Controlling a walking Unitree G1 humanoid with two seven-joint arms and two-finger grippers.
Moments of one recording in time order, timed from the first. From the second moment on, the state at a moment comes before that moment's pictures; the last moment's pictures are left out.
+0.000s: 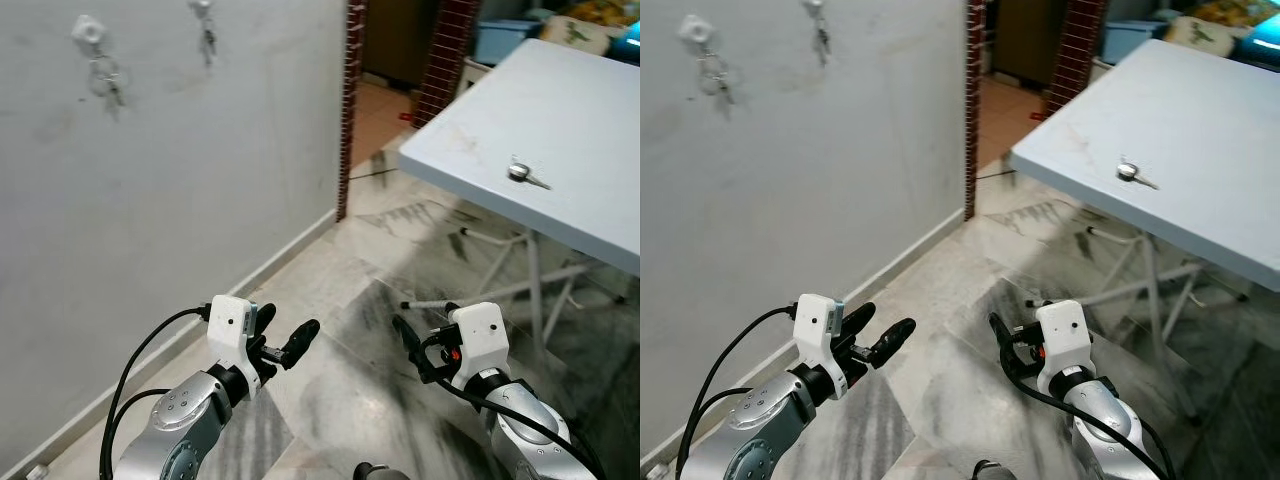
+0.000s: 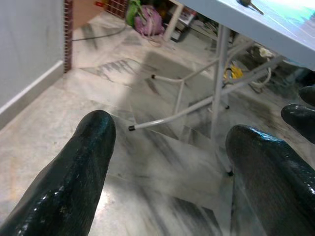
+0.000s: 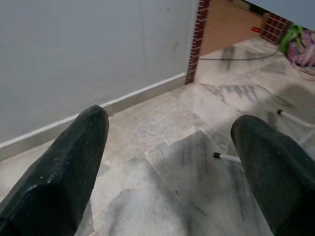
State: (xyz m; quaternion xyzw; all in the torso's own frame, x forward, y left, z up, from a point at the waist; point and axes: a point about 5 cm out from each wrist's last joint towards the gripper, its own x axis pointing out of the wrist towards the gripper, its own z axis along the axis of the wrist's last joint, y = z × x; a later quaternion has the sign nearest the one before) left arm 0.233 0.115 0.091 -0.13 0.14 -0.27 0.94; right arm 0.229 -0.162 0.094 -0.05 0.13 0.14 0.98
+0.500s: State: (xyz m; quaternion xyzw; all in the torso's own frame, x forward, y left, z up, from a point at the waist) left arm 0.233 0.118 0.092 -0.14 0.14 -0.26 0.94; right arm 0.229 -0.162 0.094 -0.05 0.12 0.14 0.98
